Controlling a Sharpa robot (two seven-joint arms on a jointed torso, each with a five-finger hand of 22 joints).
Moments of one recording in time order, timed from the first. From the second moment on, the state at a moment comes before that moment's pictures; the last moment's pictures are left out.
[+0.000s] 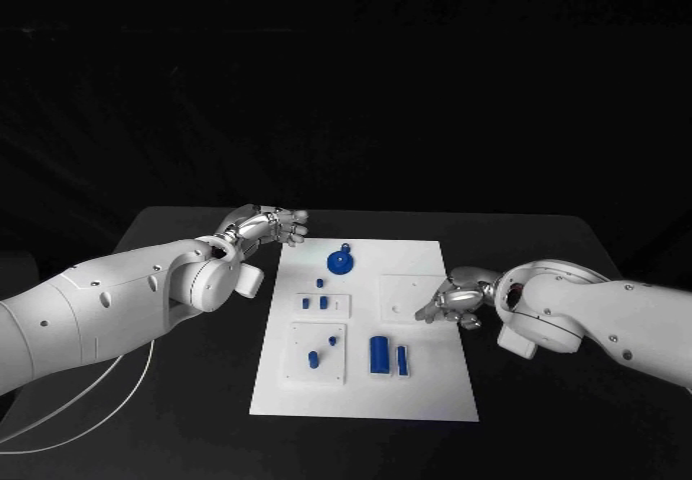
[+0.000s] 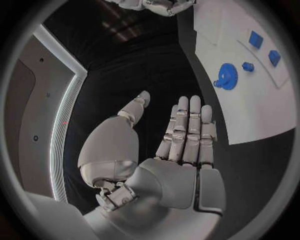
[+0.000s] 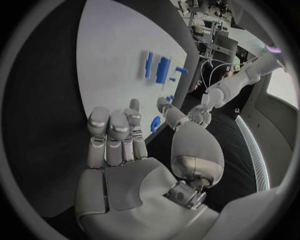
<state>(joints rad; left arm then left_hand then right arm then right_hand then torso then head) 1.27 -0.72 -0.12 1.20 -0.14 -0.20 0.28 0.93 -0.14 0.45 -0.20 0.08 0.84 0.16 0.31 0.45 1.22 0.12 0.08 0.10 0.93 0.11 0.48 0.44 0.05 0.60 0.01 0.71 1.20 1.27 -0.87 -0.13 1.52 -0.92 -0.05 -0.36 0.74 -0.21 0.65 -0.24 0.05 1.07 0.07 0.25 0.59 1.24 -0.03 0.90 1.31 1.31 -0.14 1.22 1.01 0.21 1.21 -0.07 1.13 1.31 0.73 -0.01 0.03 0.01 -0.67</state>
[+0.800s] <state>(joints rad) 1.32 -0.64 -0.12 1.02 -0.07 -0.24 0.31 0.93 -0.16 0.46 -0.19 0.06 0.78 0.15 0.29 0.43 1.04 0.13 0.07 0.07 0.78 0.15 0.34 0.41 0.03 0.47 0.05 0.60 1.19 1.24 -0.58 -0.02 0.88 -0.41 -0.19 0.18 0.86 -0.10 0.54 -0.29 0.20 0.86 0.17 0.19 0.60 0.90 0.13 0.32 0.74 0.88 0.10 0.58 0.66 0.18 0.69 0.11 0.55 1.05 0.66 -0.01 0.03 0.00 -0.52</state>
